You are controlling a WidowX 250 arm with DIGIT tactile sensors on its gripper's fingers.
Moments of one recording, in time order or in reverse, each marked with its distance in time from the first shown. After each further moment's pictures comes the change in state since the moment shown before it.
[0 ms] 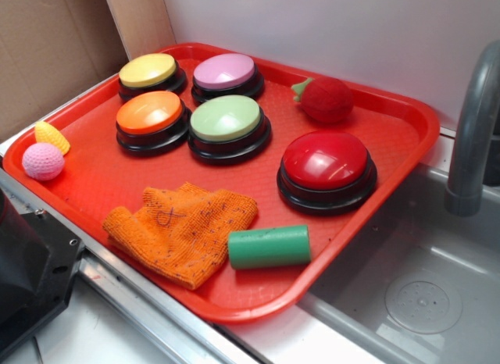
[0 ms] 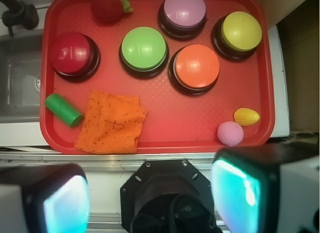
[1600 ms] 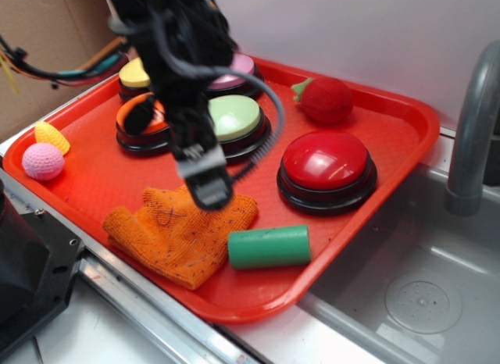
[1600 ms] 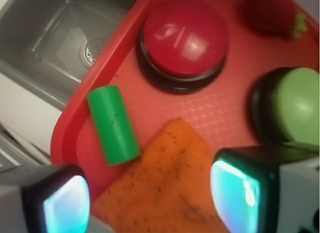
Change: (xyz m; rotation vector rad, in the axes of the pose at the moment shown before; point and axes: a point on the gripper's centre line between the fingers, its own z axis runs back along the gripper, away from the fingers) arm 0.035 -0.112 -0.154 -0.069 -0.030 -0.579
